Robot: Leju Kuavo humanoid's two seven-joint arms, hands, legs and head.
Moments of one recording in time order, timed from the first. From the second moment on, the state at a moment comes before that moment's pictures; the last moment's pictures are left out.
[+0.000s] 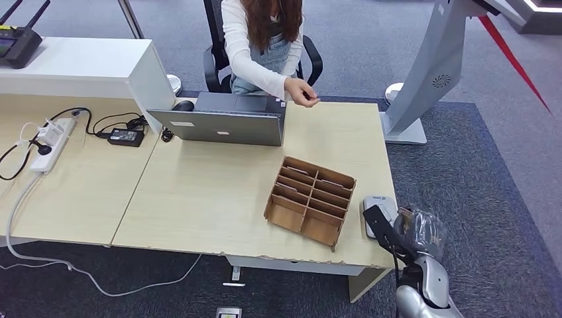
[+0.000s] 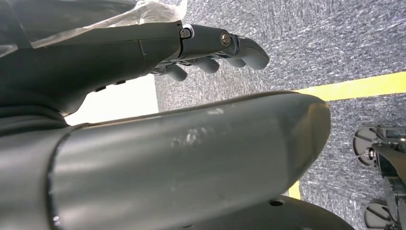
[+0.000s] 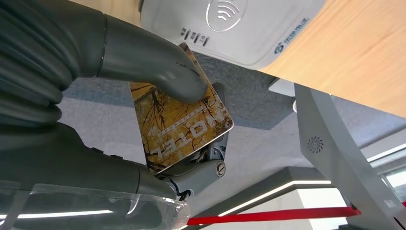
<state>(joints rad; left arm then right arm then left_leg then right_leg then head) -0.13 0.06 -1.07 -0.19 0.78 0.18 0.35 -0.25 -0.27 0.52 -1.07 0.83 -0.55 0.44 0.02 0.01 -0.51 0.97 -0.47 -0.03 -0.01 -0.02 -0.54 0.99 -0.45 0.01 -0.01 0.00</state>
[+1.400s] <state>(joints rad) -0.13 0.06 -1.07 -0.19 0.76 0.18 0.33 -0.49 -0.13 0.58 -1.38 0.93 -0.51 0.37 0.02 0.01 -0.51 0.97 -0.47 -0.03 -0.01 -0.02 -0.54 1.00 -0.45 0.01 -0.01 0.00</state>
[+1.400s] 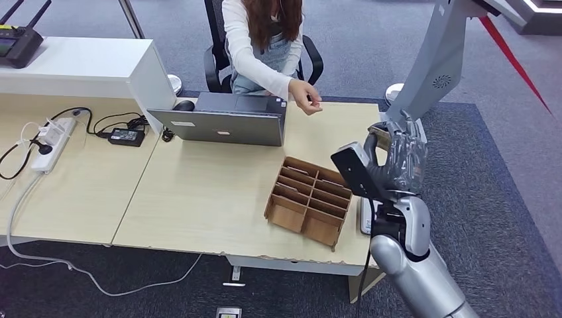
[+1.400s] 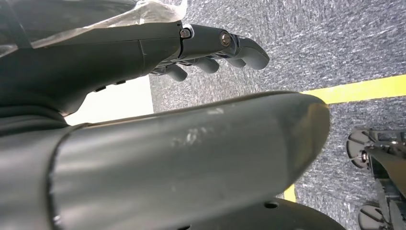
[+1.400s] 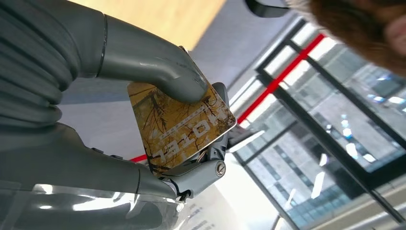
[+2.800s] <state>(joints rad) -0.14 0.05 -1.08 -0.19 0.71 0.16 0.29 -0.85 0.19 0.79 -1.04 0.79 -0.45 0.24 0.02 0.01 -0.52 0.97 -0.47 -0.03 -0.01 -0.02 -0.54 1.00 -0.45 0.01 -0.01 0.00</state>
